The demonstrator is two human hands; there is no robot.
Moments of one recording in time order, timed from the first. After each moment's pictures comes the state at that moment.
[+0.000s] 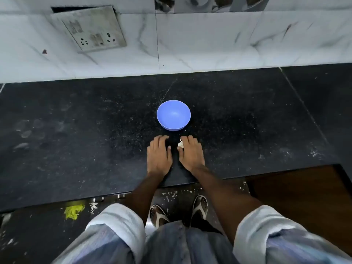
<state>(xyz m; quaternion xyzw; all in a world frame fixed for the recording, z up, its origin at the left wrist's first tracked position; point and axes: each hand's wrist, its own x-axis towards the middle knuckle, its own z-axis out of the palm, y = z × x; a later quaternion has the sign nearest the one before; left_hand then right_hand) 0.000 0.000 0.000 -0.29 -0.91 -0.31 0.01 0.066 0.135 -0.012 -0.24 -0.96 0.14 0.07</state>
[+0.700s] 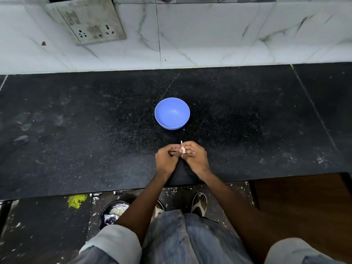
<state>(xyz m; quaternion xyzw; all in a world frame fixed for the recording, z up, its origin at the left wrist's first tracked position) 0.024 0.039 -0.008 -0.08 -0.80 -0.55 -0.21 0.092 0.158 -0.012 -0.31 -0.73 0.60 0.07</state>
